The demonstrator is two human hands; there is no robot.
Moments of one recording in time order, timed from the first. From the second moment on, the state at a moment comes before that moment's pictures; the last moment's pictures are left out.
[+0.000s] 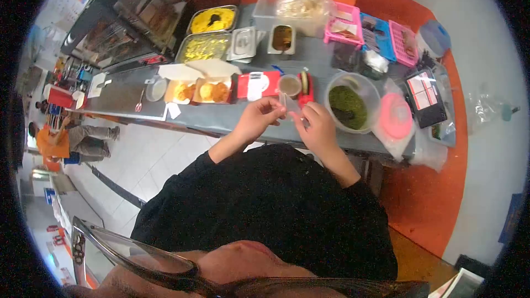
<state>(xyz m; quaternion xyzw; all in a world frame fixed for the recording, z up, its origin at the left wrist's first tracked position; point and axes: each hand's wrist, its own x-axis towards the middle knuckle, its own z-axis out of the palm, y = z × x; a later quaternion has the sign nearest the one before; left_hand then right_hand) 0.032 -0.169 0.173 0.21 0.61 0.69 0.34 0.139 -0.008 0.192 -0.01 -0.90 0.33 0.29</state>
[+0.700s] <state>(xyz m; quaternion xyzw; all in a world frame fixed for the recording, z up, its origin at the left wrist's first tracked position) 0.047 -0.336 0.163 0.31 0.75 0.54 0.20 0.130 -0.176 0.157 -0.01 -0.82 0.54 0.17</state>
